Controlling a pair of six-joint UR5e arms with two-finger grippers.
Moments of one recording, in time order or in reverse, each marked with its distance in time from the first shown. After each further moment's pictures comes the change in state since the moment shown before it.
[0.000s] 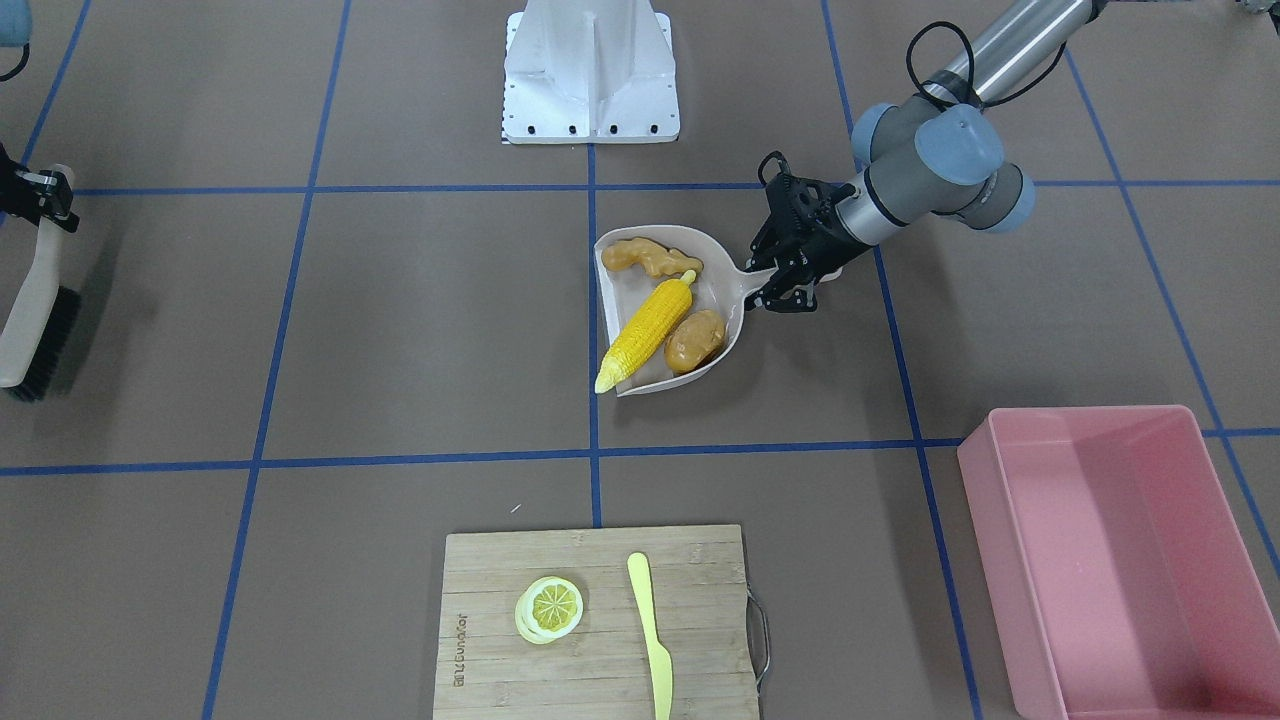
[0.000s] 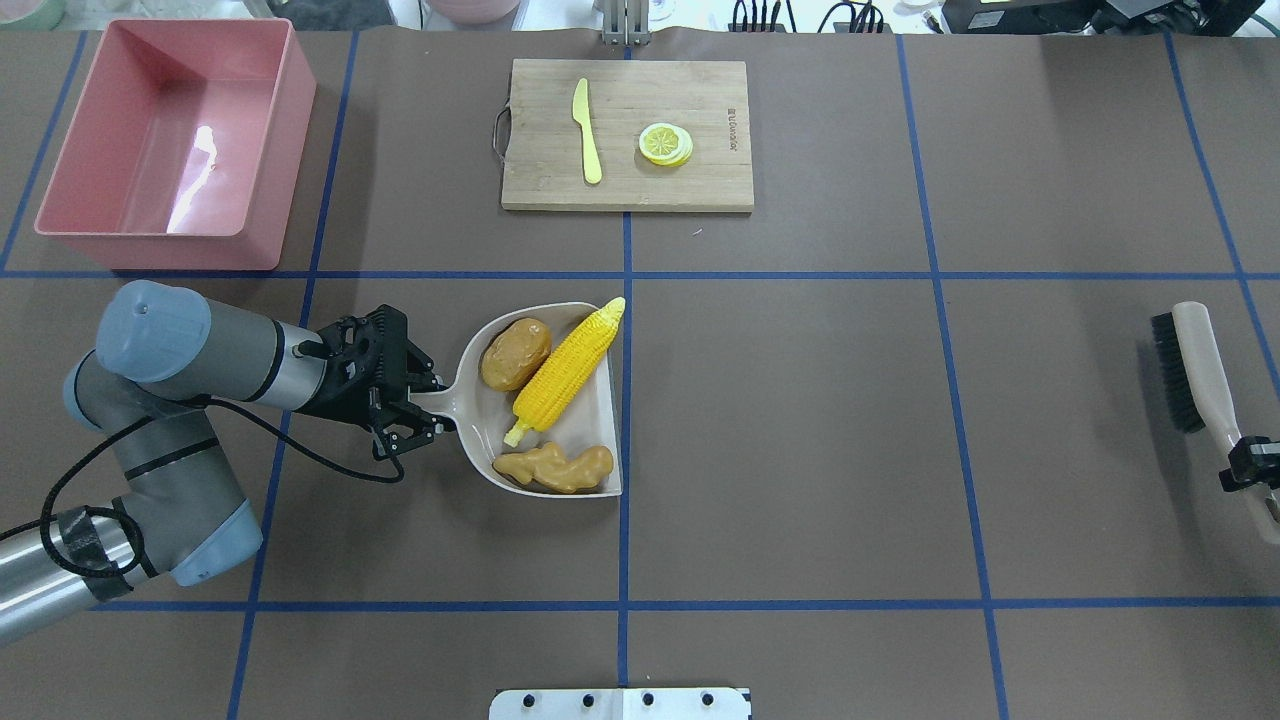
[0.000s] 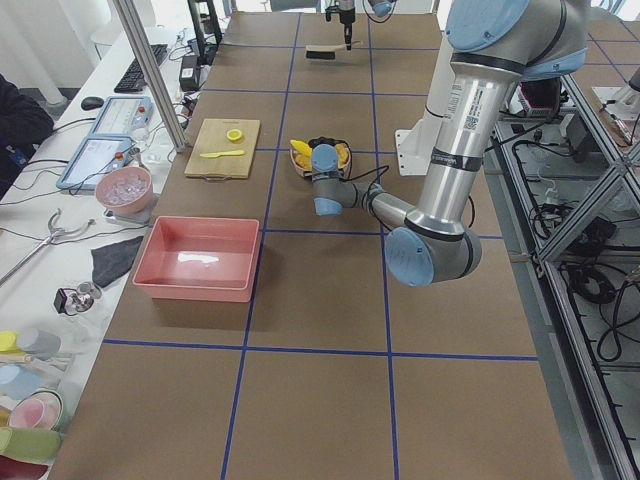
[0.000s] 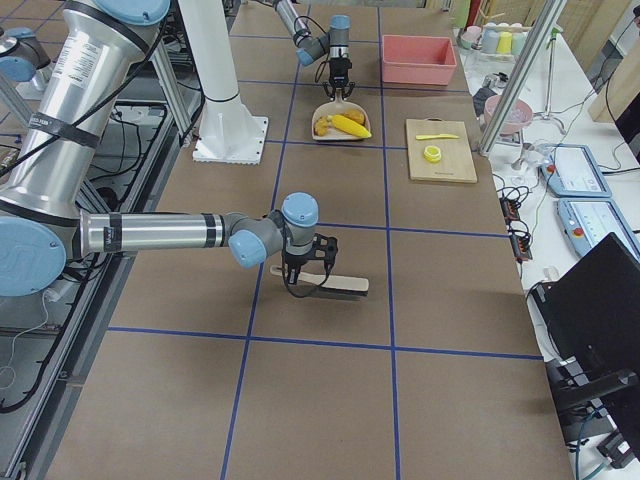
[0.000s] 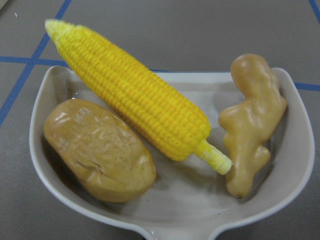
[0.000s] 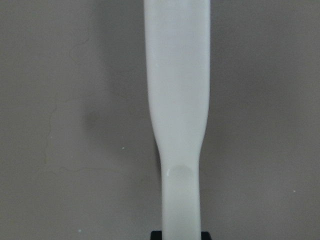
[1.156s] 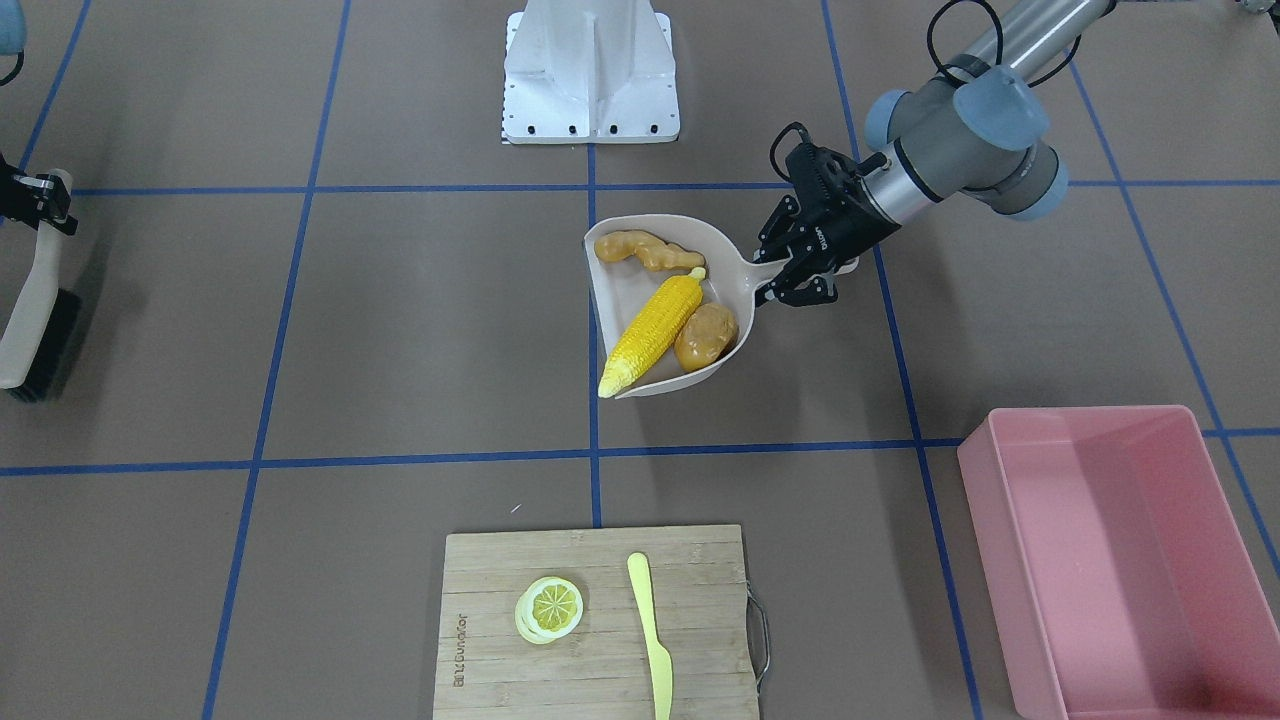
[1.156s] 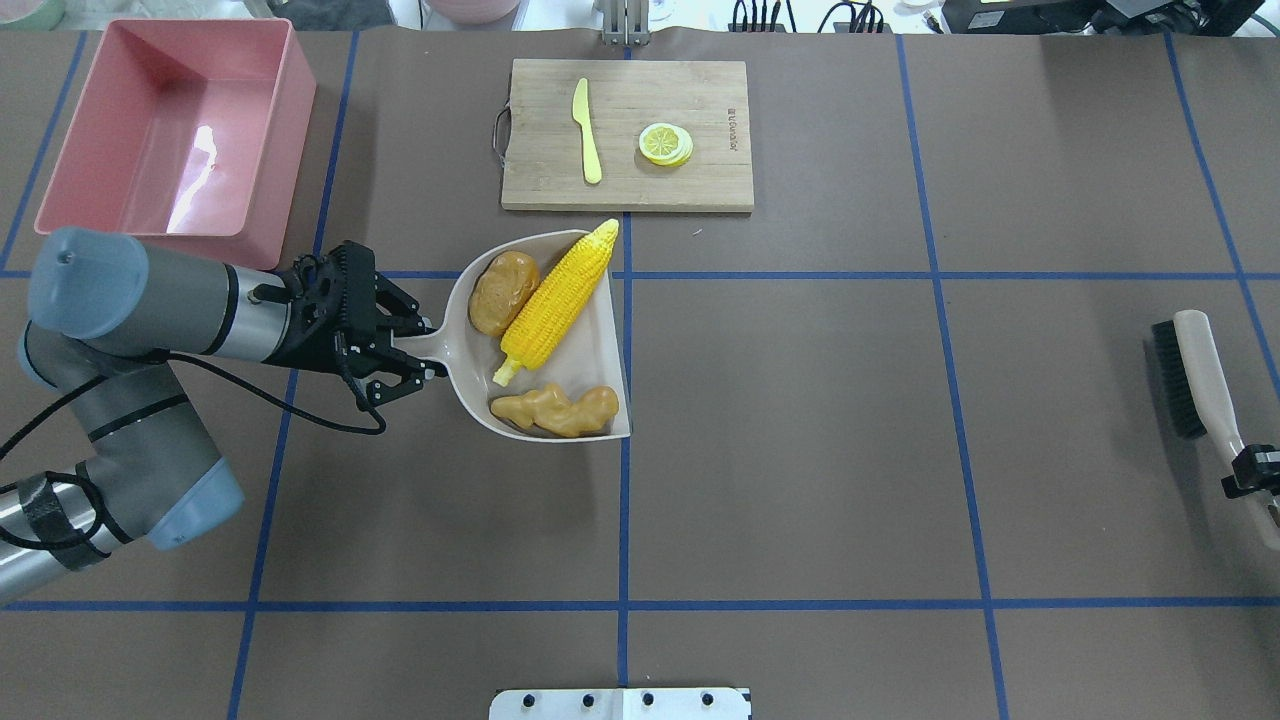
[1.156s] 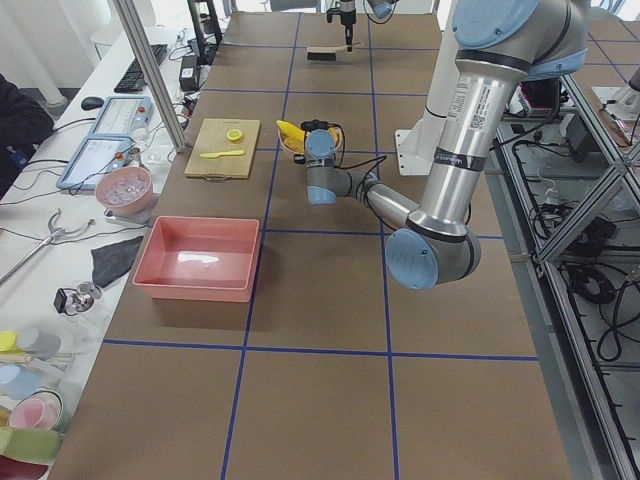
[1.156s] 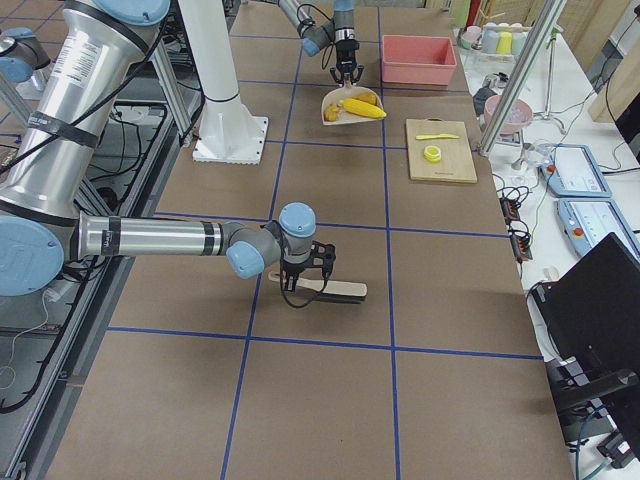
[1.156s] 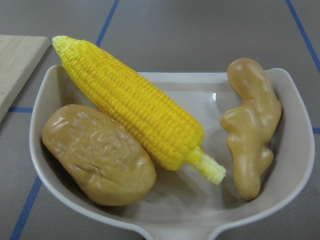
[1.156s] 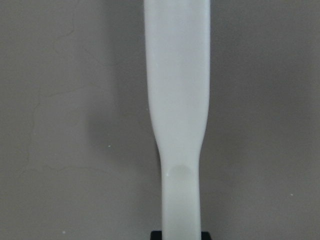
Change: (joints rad) left arm -0.098 0.003 -0.099 0.010 0.001 -0.037; right arm -0.002 -0.007 -0.052 0.076 0.013 0.002
